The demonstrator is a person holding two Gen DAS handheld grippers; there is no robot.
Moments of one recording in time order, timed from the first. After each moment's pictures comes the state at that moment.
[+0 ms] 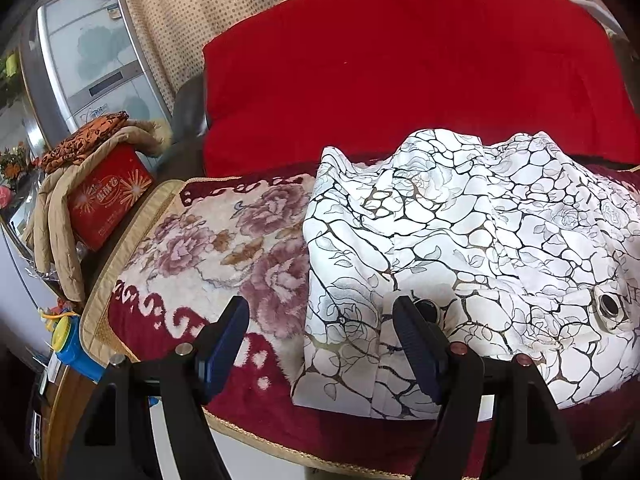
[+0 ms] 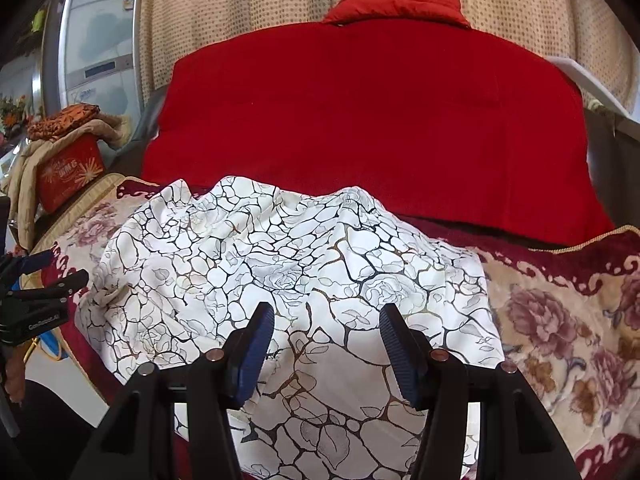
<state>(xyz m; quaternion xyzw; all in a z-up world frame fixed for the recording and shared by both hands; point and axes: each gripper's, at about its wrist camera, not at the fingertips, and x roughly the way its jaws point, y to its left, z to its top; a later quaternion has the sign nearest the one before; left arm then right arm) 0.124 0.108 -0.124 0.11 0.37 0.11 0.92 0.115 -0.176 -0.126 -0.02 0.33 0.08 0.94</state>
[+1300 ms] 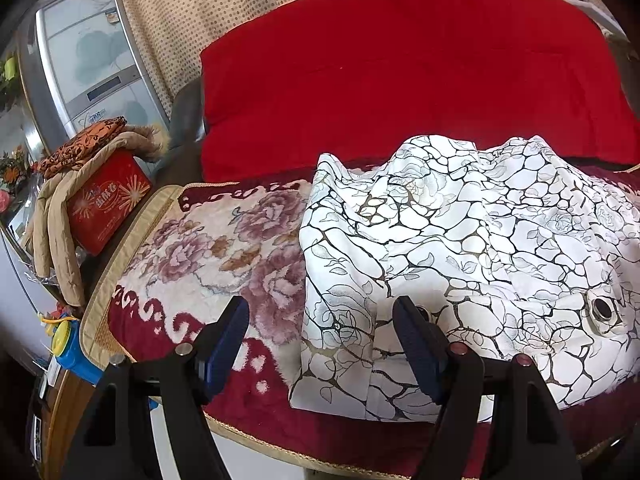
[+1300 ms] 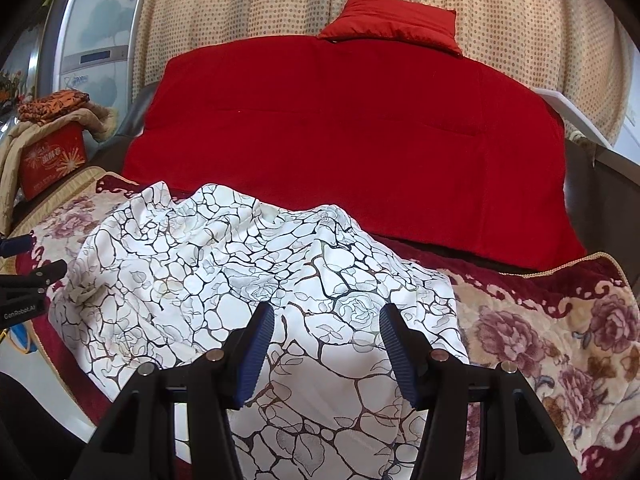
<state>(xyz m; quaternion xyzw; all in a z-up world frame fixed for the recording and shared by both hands) 0.123 0.103 -0.119 0.11 0.36 0.10 0.92 0.112 -0.171 -0.121 -0.07 0.30 0.04 0.95</state>
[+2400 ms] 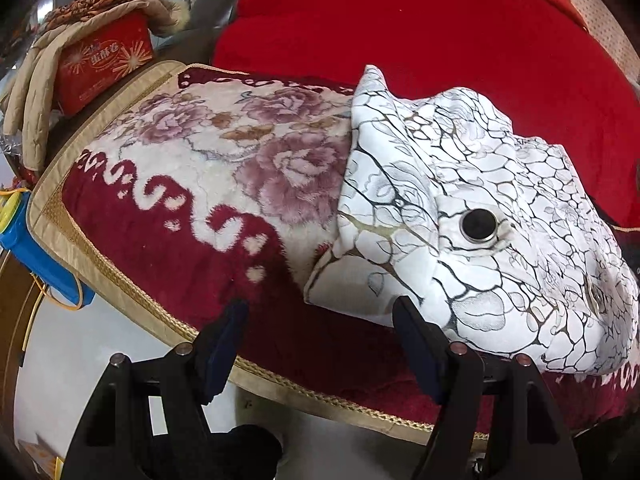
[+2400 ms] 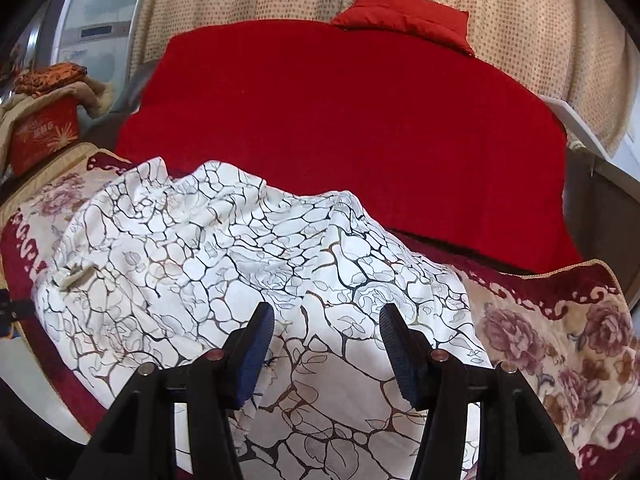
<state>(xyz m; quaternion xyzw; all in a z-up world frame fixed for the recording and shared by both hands) 0.096 0.175 -0.173 -0.08 0.46 0.08 0.88 0.124 -0.145 -0.136 -0.10 0.32 0.03 0.94</state>
